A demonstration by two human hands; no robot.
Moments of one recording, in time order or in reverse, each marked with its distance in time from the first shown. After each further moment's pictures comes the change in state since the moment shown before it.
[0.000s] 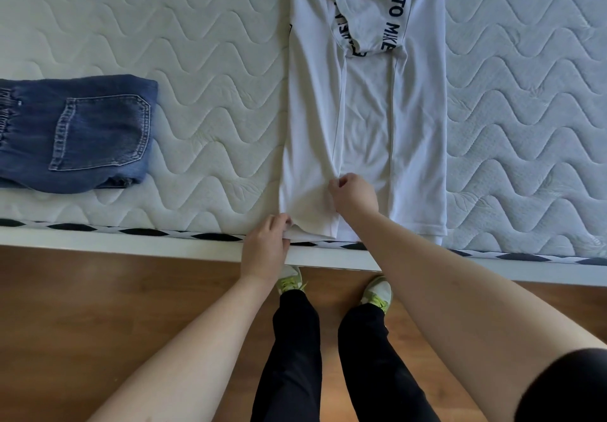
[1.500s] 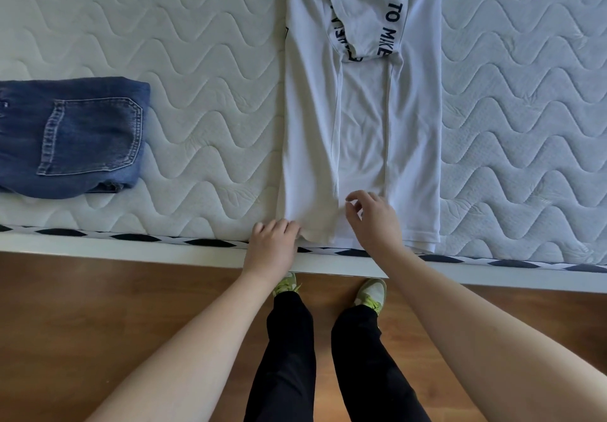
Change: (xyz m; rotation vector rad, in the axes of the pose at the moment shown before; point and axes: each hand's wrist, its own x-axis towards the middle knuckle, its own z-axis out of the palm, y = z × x) left_hand 0.015 0.017 -0.002 0.270 -0.005 0.259; right_hand -0.021 0.054 -0.025 -0.268 0.137 -0.384
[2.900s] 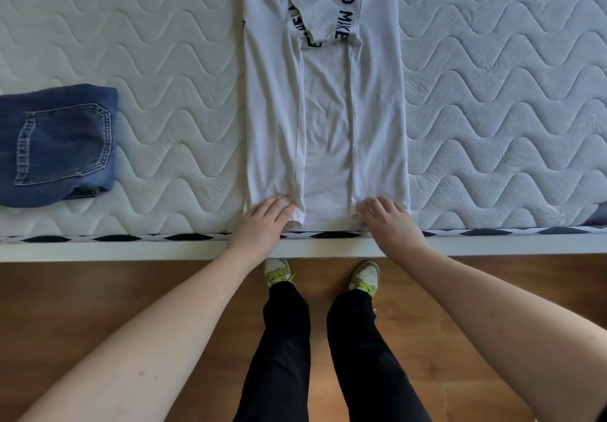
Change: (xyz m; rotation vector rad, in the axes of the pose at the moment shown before) left_hand 0.018 0.006 0.014 0.140 -0.154 0.271; right_hand -0.044 0.101 -0.028 -0.601 0.031 -0.502
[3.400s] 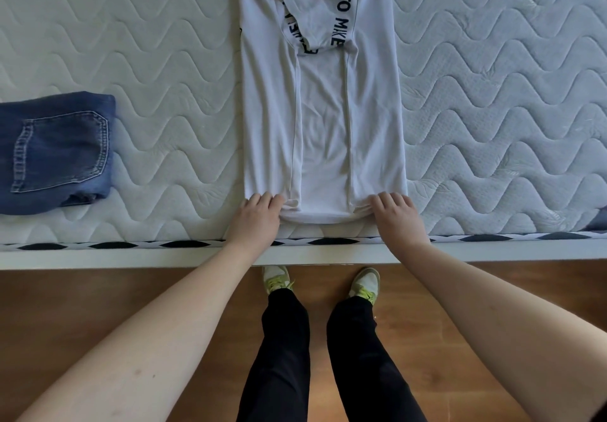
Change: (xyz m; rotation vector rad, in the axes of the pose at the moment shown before) left_hand 0.023 0.000 -0.015 -0.009 -0.018 -0.201; right_hand 0.011 0.012 -0.007 0.062 -0.030 0.207
